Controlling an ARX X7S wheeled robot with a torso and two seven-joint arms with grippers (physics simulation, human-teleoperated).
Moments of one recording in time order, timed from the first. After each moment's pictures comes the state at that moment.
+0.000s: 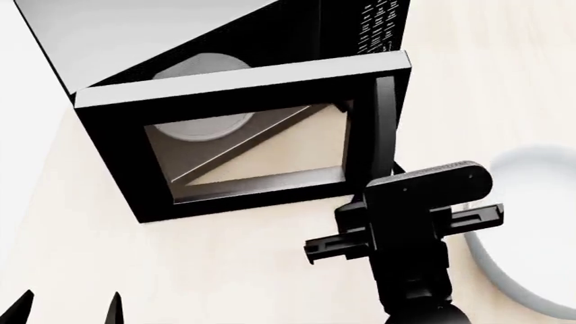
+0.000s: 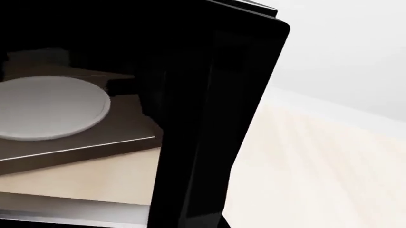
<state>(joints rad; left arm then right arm) 0.08 -0.30 0.23 0.32 -0.30 -0.03 -0.28 0.53 0.34 -0.31 -0.24 0.23 0.63 0.20</state>
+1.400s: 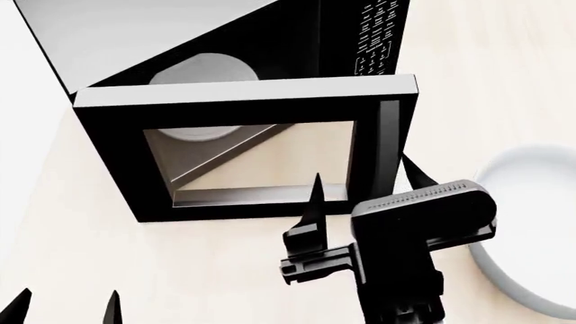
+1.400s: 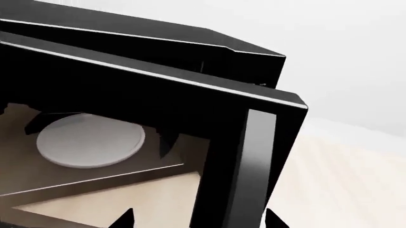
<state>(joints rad) 0.08 -0.32 0.25 0.33 -0.31 -0.02 -0.30 0.44 0.37 -0.31 -0.45 0.28 0.61 0.23</state>
